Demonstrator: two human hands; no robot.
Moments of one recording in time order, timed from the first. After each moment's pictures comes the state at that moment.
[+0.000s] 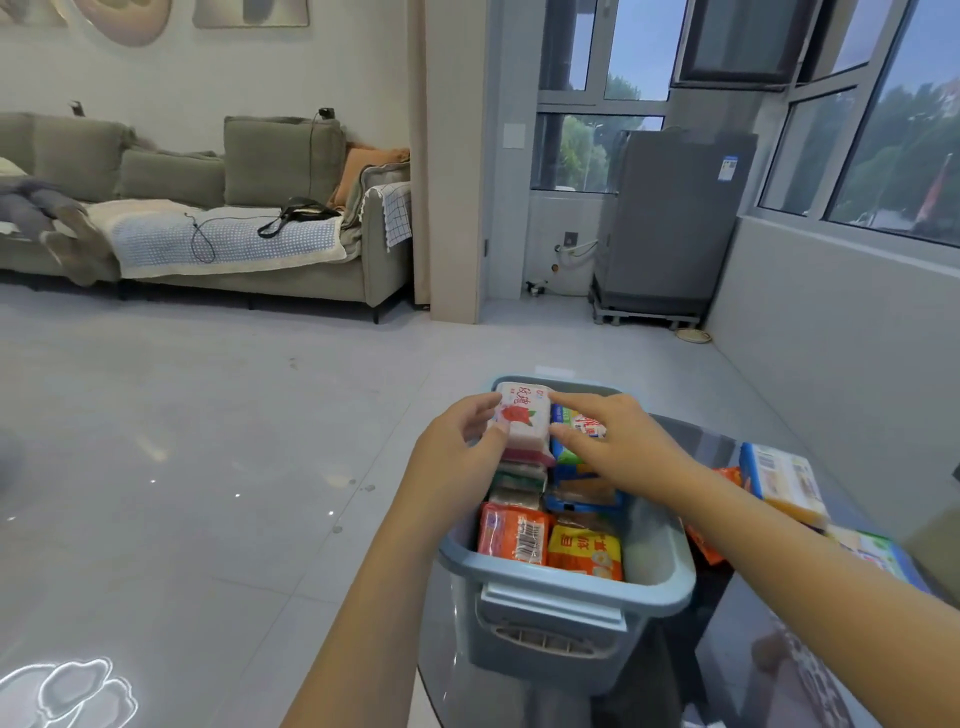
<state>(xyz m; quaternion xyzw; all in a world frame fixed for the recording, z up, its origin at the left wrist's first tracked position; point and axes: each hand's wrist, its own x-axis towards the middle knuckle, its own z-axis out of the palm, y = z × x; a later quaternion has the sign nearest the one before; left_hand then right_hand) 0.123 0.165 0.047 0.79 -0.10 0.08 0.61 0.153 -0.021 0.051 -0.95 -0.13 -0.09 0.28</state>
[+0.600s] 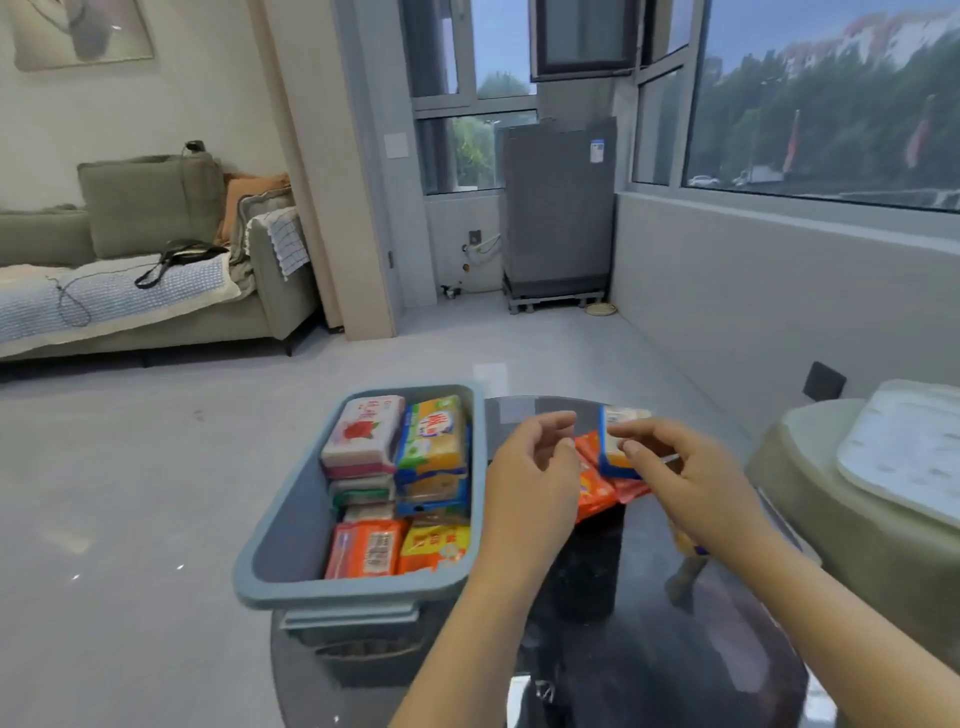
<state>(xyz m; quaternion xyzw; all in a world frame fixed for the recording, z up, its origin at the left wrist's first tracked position) 0.062 -0.026 0.044 0.73 -0.19 0.02 0.66 0.034 -0.177 0.031 -0.86 0.02 -0.27 0.44</state>
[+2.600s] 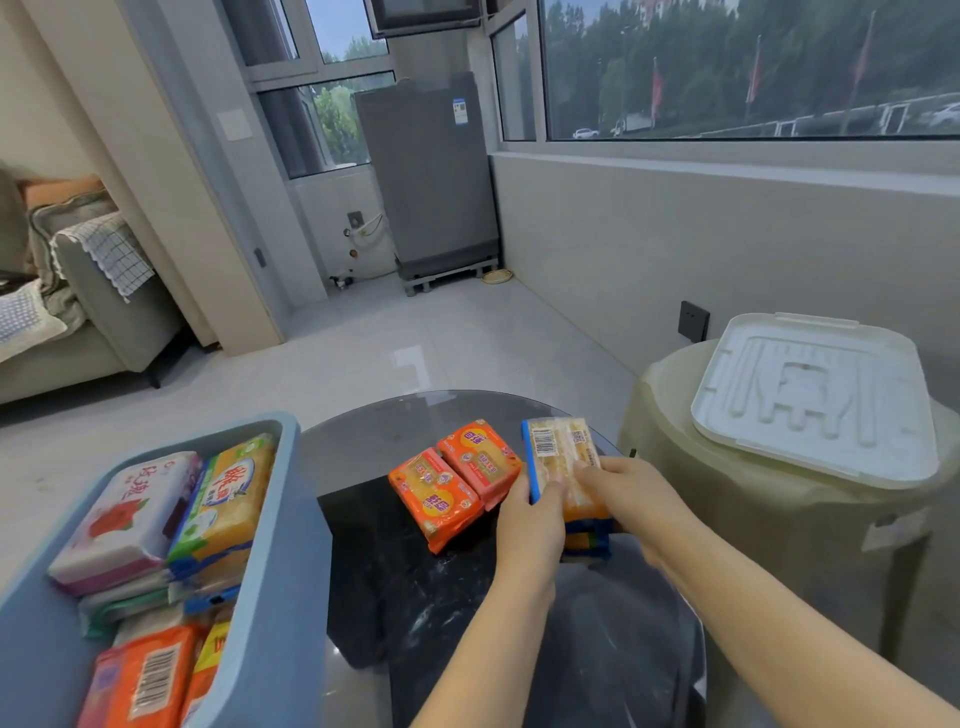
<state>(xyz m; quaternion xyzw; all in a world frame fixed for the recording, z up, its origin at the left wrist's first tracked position) 0.080 -0.185 -0.040 0.72 -0.03 -0.23 0.65 0.046 -0.281 -0.030 -0.72 0.32 -0.07 0.62</state>
